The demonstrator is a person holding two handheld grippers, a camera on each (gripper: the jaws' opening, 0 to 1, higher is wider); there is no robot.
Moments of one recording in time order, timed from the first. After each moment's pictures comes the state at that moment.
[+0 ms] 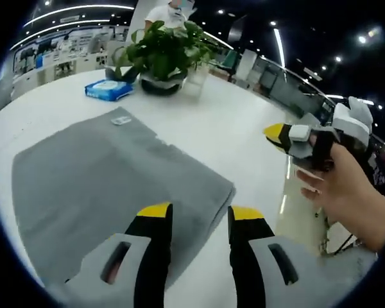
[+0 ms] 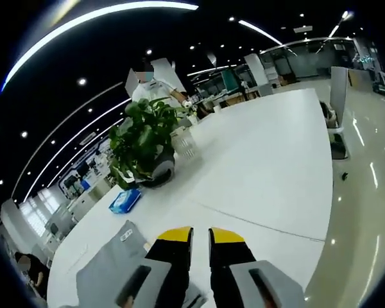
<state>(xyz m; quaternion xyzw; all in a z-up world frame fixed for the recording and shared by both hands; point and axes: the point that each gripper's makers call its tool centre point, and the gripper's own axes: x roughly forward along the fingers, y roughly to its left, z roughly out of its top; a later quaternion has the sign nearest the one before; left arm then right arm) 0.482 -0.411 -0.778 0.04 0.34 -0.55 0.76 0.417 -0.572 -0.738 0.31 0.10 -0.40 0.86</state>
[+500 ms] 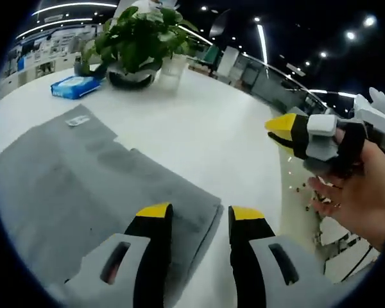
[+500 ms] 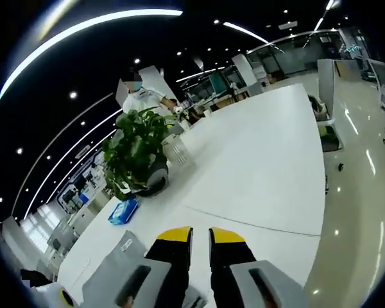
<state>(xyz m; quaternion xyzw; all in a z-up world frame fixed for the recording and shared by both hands) 0.461 -0.475 -0.808 0.05 0.34 -0.61 0.72 0.405 -0.580 -0.739 0.35 0.07 -0.42 0.84</state>
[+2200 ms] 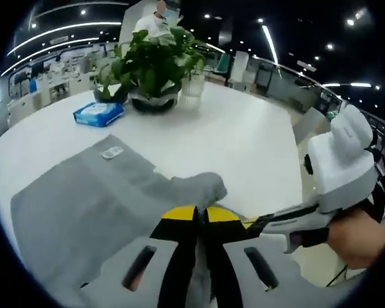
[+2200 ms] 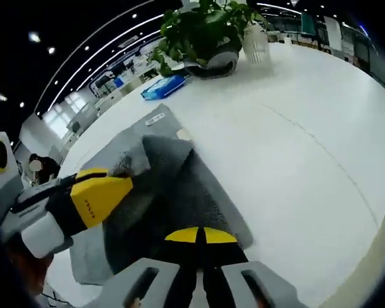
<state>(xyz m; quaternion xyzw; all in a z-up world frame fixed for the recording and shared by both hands) 0.519 -0.447 -0.763 0.08 0.28 -0.56 0.78 0.467 -0.468 -0.837 0.27 0.39 -0.17 0.86</state>
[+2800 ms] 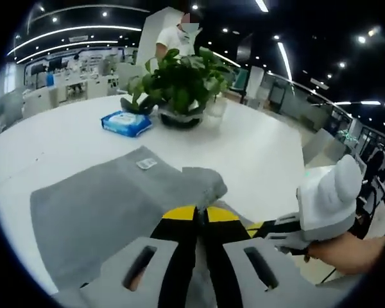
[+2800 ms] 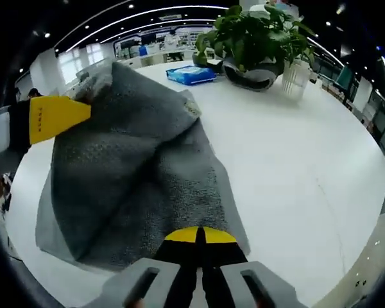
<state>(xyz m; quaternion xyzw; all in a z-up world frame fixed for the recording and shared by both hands) 0.556 -0.400 -0.726 0.03 0.27 -0.52 0.81 0.474 -0.467 -0.838 0.09 0.44 -0.15 0.88</state>
